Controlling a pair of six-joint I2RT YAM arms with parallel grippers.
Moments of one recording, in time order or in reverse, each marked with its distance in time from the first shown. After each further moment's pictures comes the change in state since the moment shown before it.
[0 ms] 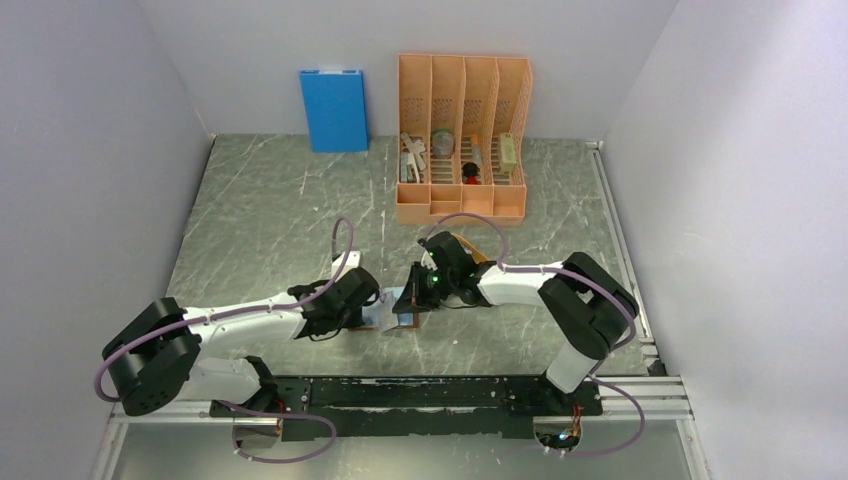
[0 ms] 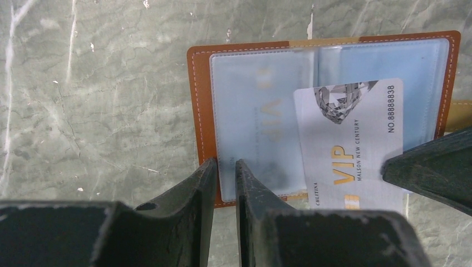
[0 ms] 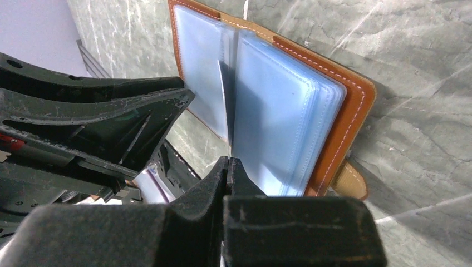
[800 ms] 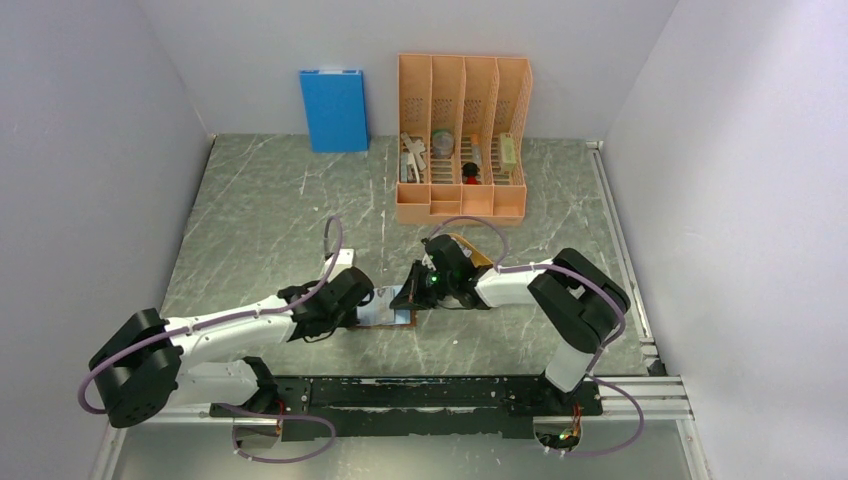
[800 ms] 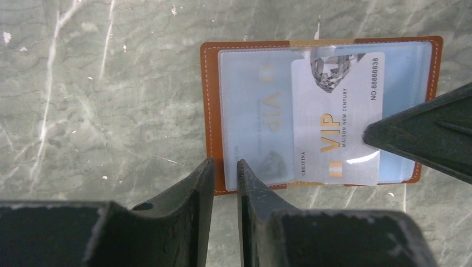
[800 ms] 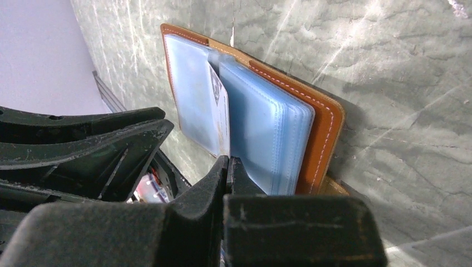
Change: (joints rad) left arm 0.000 -0.084 0.000 -0.061 -0.031 -0.006; right arm 0.003 0.055 -0.030 0.140 0.058 0.097
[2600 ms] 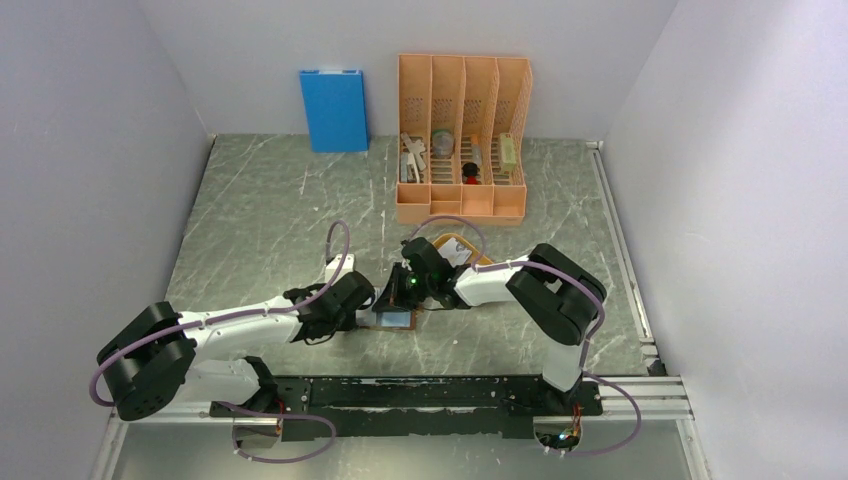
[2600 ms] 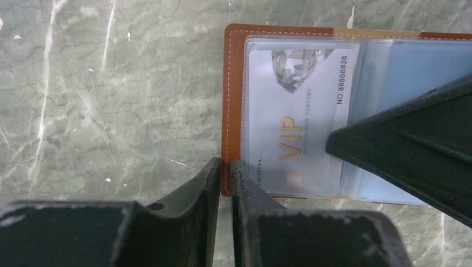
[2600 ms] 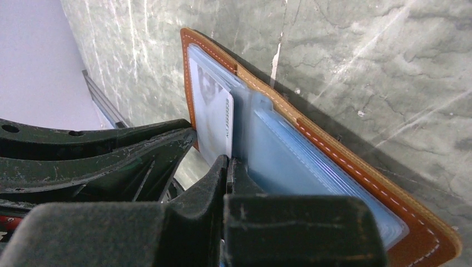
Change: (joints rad) left arm 0.004 0.055 -0.036 0.034 -0.010 0.003; right arm 0.098 0.117 0.121 -0.002 0.060 0.029
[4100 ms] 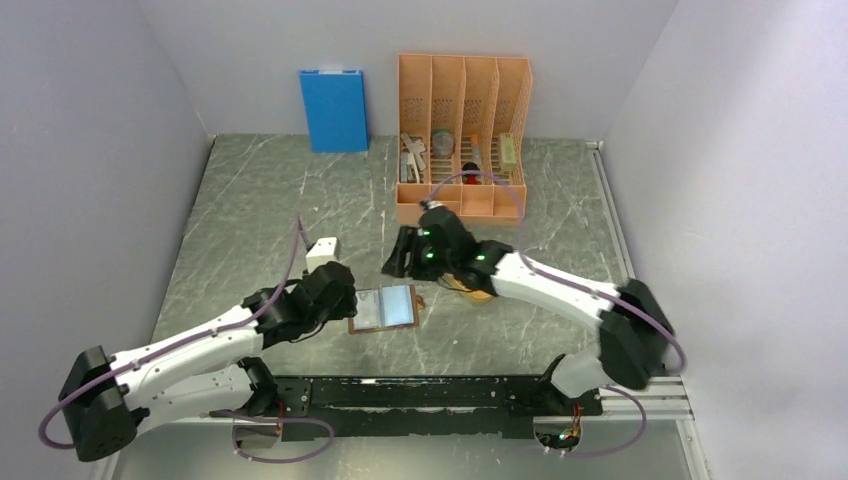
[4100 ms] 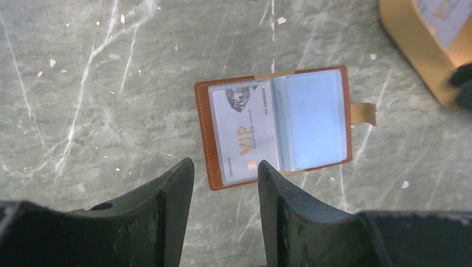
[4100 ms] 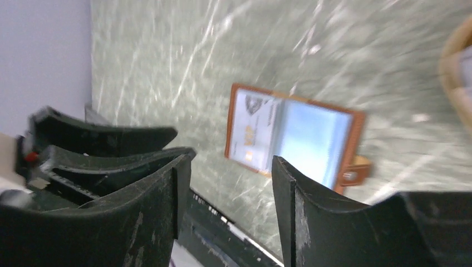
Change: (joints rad) left arm 0.003 -0.262 0.083 -0.148 -0.012 -0.018; right arm -0.008 -0.315 0.179 -0.467 0.216 -0.202
